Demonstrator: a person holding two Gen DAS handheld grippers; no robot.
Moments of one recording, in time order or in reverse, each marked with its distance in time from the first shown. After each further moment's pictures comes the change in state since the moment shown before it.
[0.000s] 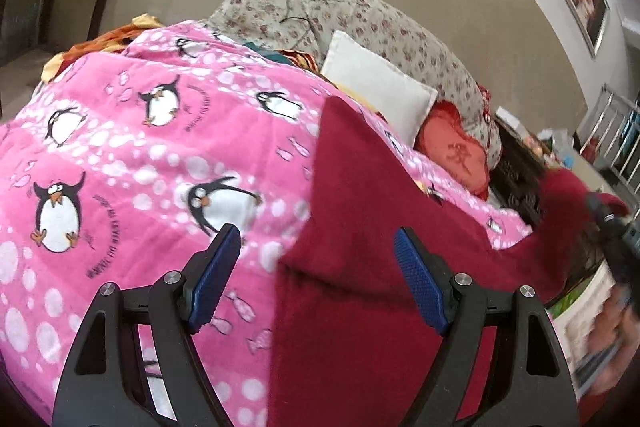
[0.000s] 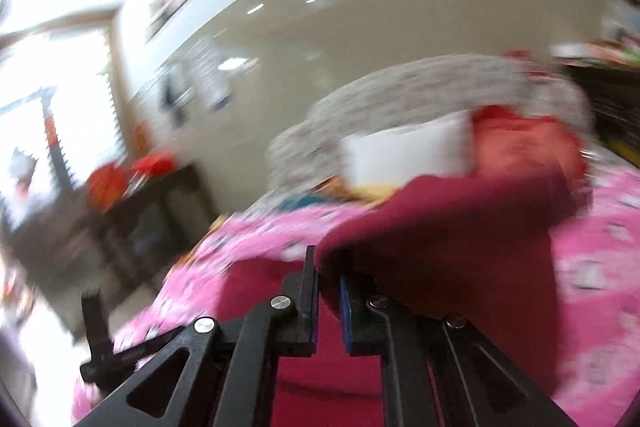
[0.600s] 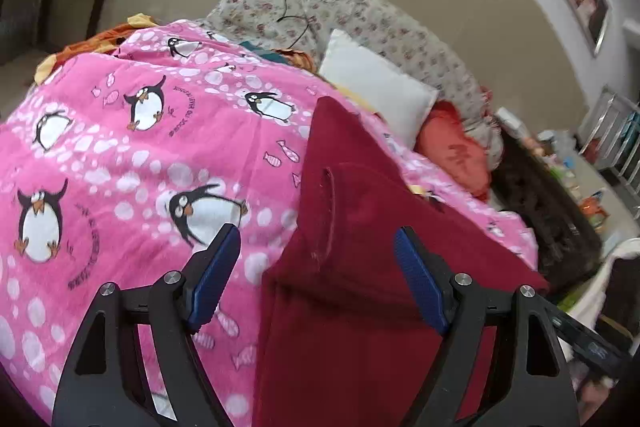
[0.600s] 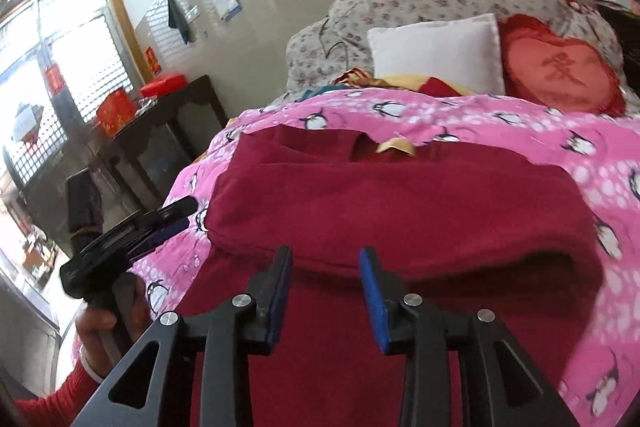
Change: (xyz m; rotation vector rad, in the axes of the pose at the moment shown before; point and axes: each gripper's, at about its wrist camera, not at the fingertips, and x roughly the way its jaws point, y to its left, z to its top) left arm 0.018 -0.019 0.005 0.030 0.014 0.019; right arm 0.023 -0.012 -0.066 0.056 0.280 0.036
